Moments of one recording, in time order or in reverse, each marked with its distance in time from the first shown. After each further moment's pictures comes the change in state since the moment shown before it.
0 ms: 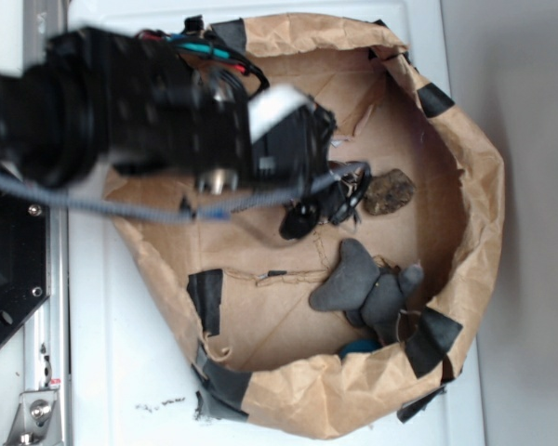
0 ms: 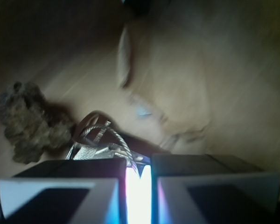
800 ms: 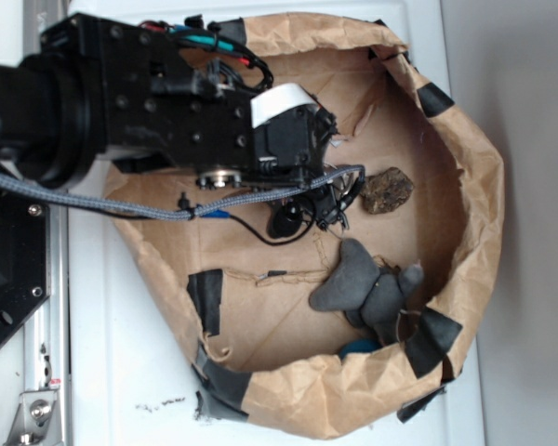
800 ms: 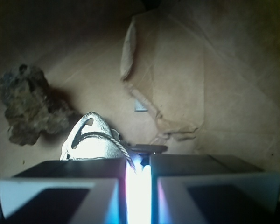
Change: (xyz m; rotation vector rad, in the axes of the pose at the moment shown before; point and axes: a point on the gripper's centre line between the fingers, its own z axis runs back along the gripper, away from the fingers) arm -0.007 0.003 -0.002 0.083 -0.003 -0.152
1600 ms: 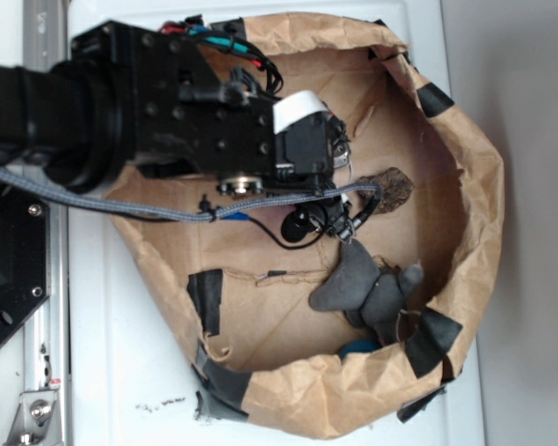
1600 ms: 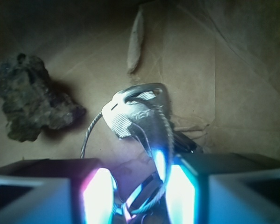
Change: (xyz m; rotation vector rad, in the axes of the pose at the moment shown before) arm -0.004 -0.006 -0.002 0.006 0.044 -0.022
